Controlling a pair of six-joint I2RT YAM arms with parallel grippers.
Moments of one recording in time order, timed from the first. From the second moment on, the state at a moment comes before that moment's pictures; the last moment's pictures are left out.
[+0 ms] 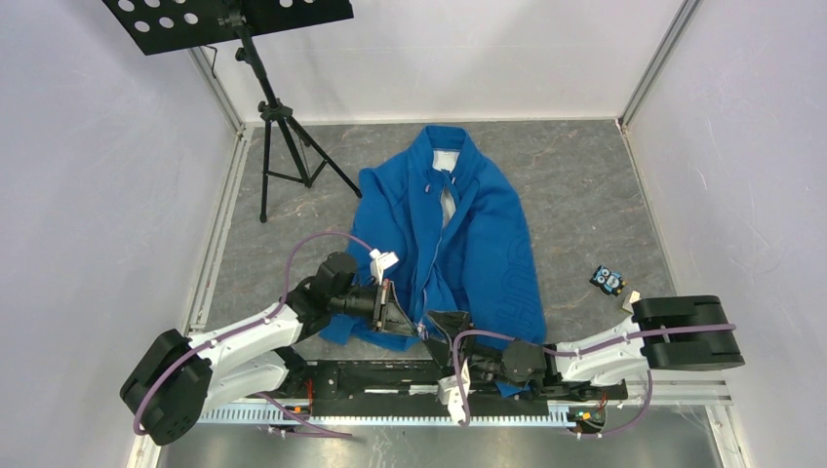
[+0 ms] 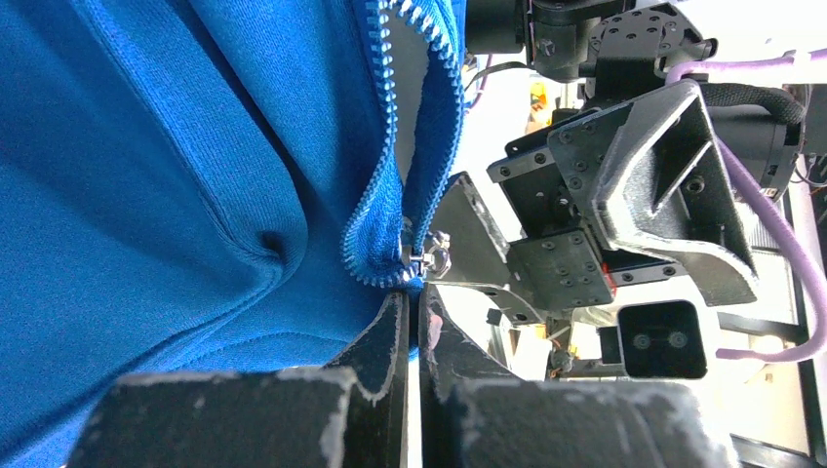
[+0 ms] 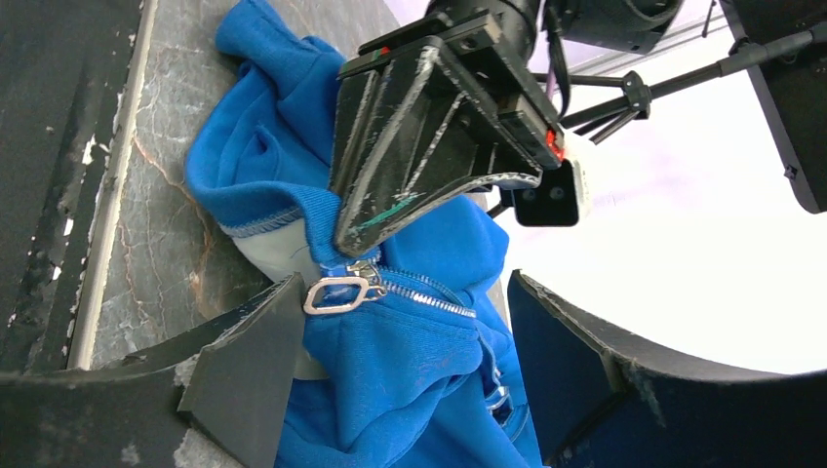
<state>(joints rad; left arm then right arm) -0.71 1.01 0.31 0.16 0.83 -0.89 1.61 1.25 0.10 1.10 0.34 -1.09</state>
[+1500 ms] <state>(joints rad) -0.70 1.01 0.31 0.16 0.84 -0.89 1.59 1.27 0.15 1.02 0.38 -0.98</state>
